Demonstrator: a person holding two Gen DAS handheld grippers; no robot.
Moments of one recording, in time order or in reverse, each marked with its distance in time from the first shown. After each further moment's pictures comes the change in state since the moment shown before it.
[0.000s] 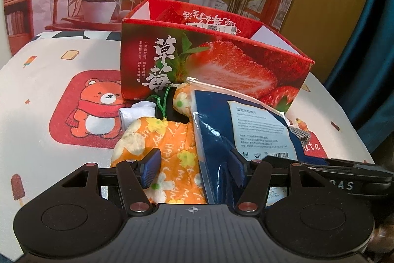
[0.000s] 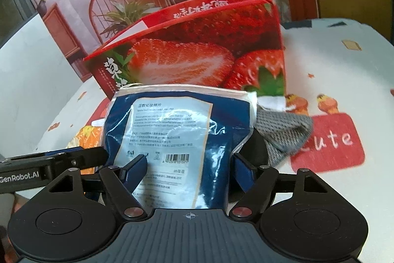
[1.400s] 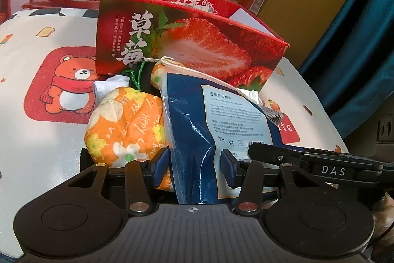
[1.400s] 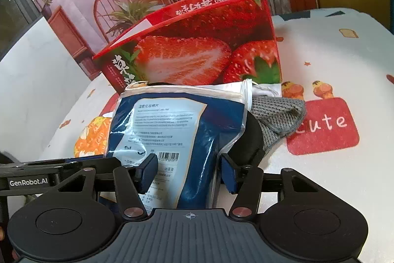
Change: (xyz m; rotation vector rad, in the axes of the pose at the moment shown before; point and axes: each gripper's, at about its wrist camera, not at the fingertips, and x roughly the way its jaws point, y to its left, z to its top) left arm 0.004 0.003 -0.012 -0.015 0.095 -0.154; right arm -0.020 -0.004 -0.009 0.032 0.025 0.040
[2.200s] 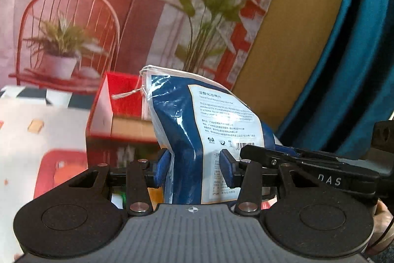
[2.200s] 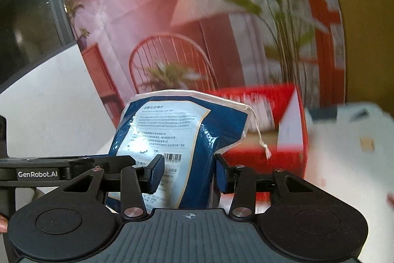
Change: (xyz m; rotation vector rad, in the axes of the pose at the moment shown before) left arm -0.049 -0.016 0.109 0.069 -0.271 -0.065; right arm -0.041 0.054 0.109 -0.207 -0.255 0.063
